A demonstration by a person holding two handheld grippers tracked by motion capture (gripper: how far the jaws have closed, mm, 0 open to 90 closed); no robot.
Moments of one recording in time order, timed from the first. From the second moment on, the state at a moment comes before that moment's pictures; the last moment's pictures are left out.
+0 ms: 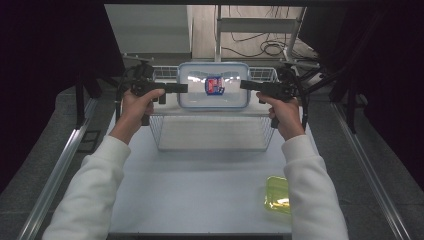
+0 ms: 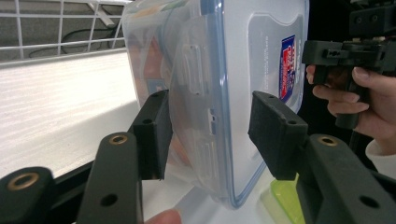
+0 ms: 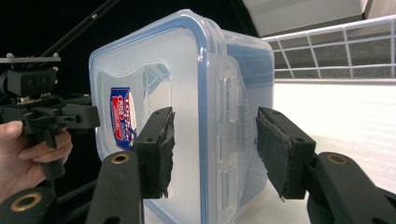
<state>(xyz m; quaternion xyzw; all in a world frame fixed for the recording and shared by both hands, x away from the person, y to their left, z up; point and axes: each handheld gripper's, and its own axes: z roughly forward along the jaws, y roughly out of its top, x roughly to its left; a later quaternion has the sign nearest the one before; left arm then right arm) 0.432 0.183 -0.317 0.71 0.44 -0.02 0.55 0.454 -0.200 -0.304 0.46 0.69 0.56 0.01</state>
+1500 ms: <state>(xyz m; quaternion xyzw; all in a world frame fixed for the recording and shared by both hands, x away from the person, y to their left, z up) 0.402 0.160 -0.340 0.75 0.43 0.02 0.50 0.426 -0.213 -0.317 0.46 0.69 0.56 0.03</state>
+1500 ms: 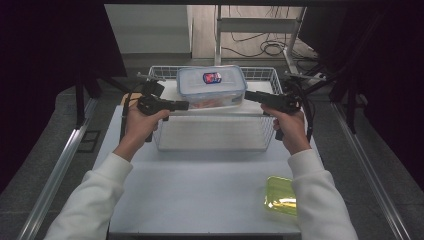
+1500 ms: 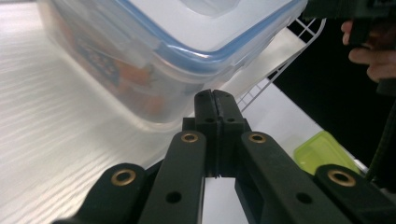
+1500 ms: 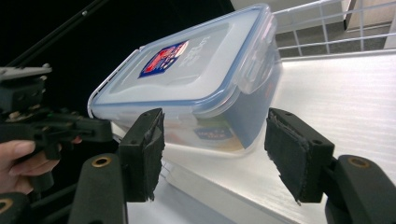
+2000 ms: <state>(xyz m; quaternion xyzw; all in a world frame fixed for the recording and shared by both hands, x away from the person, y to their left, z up) 0.405 0.165 -0.342 0.74 0.44 0.02 0.51 0.424 -0.214 -0.322 0.45 0.70 0.56 0.02</state>
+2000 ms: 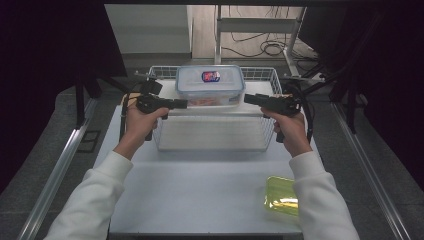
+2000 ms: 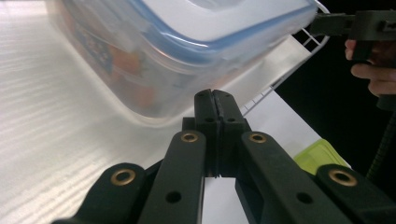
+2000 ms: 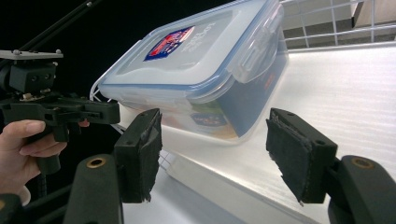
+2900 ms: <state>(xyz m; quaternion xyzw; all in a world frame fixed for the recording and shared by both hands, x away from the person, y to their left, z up) 0.313 0.191 -0.366 0.74 0.41 0.06 0.53 0.364 -0.199 -0.344 0.38 0.75 0.54 0.02</state>
